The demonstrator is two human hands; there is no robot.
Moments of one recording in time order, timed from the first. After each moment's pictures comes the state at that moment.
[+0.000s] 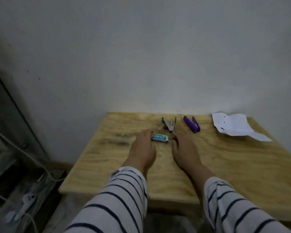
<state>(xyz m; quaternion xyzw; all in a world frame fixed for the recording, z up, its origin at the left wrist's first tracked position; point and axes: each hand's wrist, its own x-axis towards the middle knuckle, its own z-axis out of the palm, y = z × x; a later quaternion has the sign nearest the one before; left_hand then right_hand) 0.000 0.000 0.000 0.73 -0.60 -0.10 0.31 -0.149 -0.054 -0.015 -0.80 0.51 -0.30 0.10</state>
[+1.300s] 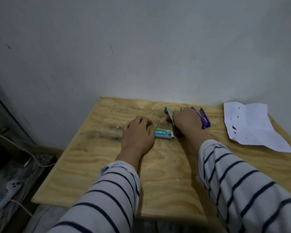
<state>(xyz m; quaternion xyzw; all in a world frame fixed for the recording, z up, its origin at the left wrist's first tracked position) 0.030 -0.047 -0.015 0.76 -0.58 -0.04 0.29 -0.100 -0.143 0.035 -0.69 0.68 -0.18 0.18</state>
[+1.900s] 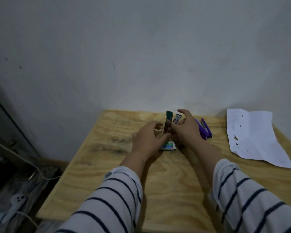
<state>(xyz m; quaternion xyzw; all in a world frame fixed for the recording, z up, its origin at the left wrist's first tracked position) 0.016 -0.064 0.012 0.73 -0.56 -0.16 0.37 -0.105 -0.129 0.041 -0.65 0.55 -0.36 0.38</state>
